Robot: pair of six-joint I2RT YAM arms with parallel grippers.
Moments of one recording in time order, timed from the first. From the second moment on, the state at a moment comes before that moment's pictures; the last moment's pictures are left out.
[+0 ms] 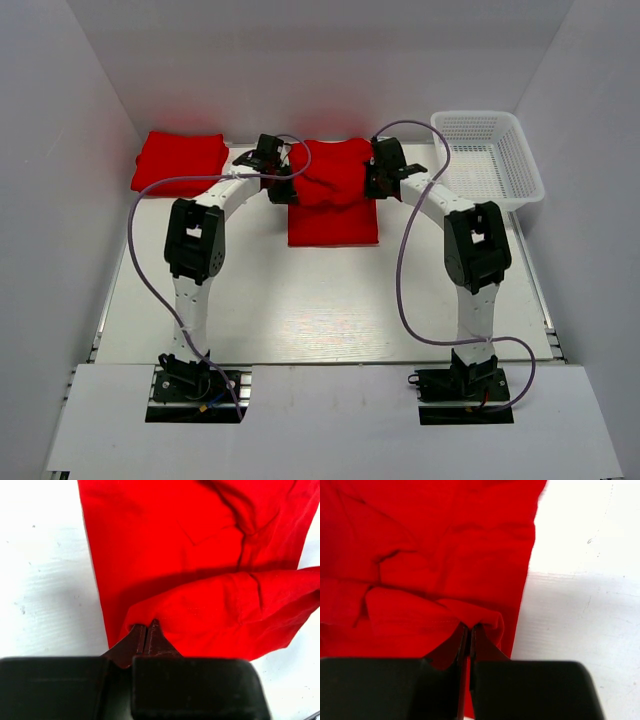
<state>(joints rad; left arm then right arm) -0.33 2.20 1.81 -0.56 0.20 -0.45 0.40 2.06 1.61 -0.36 0.03 0.30</state>
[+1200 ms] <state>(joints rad) -0.32 1.67 1.40 -0.60 0.05 -0.43 0.38 1.64 1.17 -0.34 -0.13 0.24</state>
